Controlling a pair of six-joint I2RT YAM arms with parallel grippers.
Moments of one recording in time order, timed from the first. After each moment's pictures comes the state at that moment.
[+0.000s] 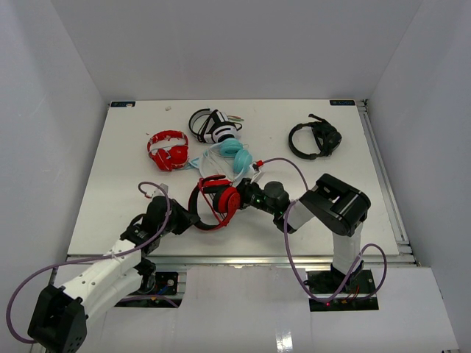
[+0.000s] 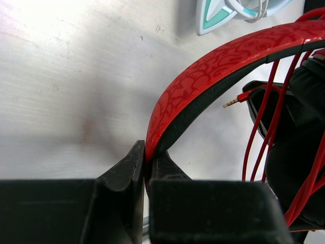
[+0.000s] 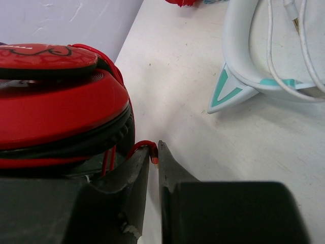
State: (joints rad) left arm -0.50 0.76 0.27 -0.18 0.04 -1.05; right arm 0.83 1.92 0.57 1.27 -0.28 0.89
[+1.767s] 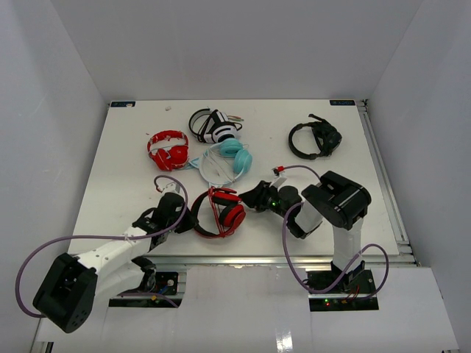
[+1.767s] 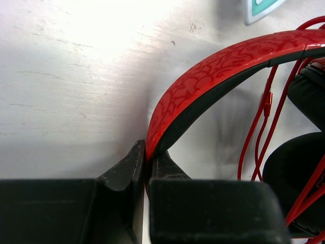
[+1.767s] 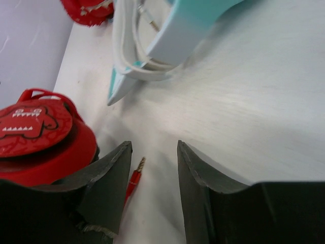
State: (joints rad) left arm -0.55 1.00 0.30 -0.11 -0.07 -0.81; right arm 0.69 1.96 0.41 1.33 -0.15 0.83
